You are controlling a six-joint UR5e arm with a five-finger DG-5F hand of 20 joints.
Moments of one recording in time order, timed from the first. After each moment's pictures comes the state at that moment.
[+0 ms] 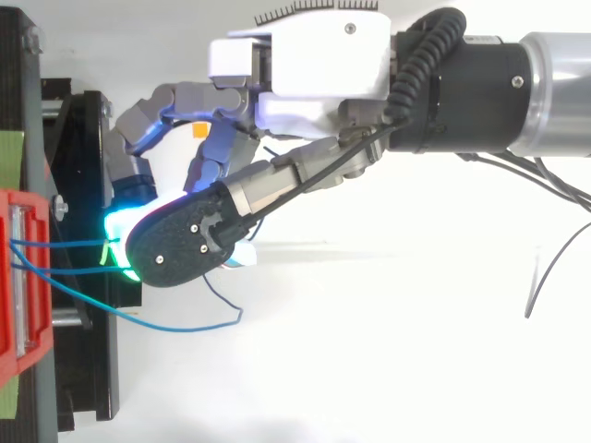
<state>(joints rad) 0.03 -2.36 -0.96 -3.05 -1.56 -0.03</state>
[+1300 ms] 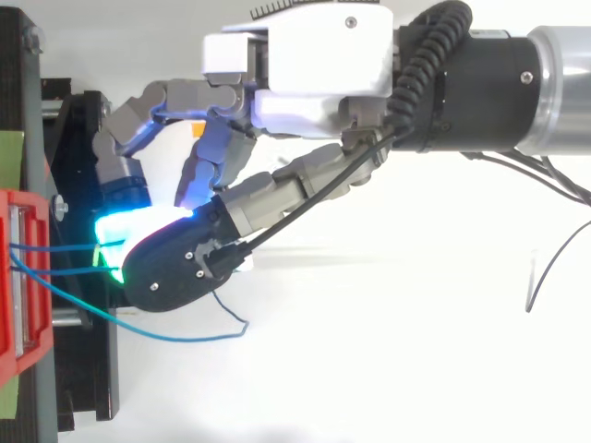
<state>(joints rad) 0.04 -2.36 -0.92 -3.09 -1.56 -0.04</state>
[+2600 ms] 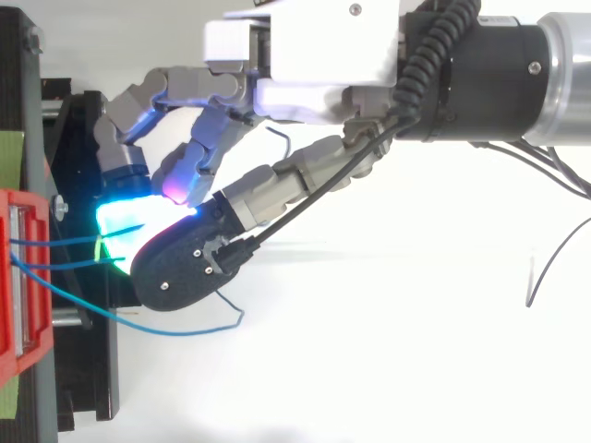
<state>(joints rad) 0.03 -2.36 -0.90 -3.12 -1.56 -0.09</state>
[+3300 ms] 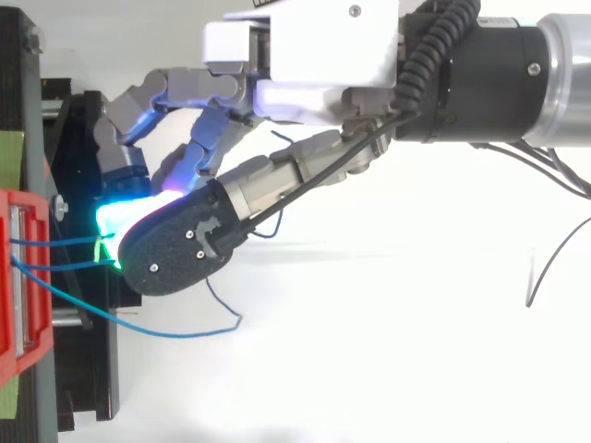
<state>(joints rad) 0.03 -2.36 -0.90 -3.12 -1.56 -0.09</state>
